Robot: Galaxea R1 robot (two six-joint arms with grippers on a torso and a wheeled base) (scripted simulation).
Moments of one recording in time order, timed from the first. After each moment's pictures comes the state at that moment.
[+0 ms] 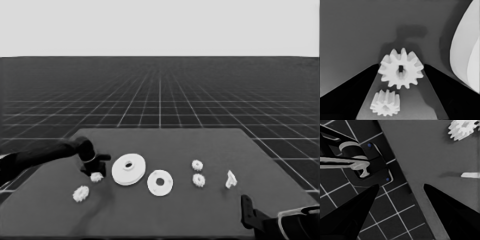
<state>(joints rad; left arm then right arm) 0.17 2.38 -1.69 0.22 1.30 -0.71 -0.35 1.76 -0.39 -0.70 -1.18 0.32</state>
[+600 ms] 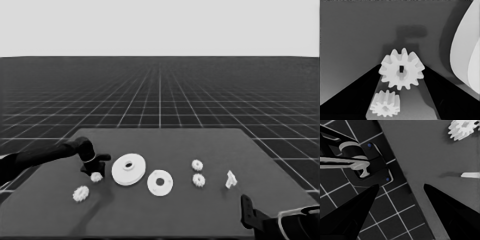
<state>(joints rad) 0.17 2.38 -1.69 0.22 1.30 -0.71 -0.35 1.76 -0.39 -0.70 -1.18 0.32</state>
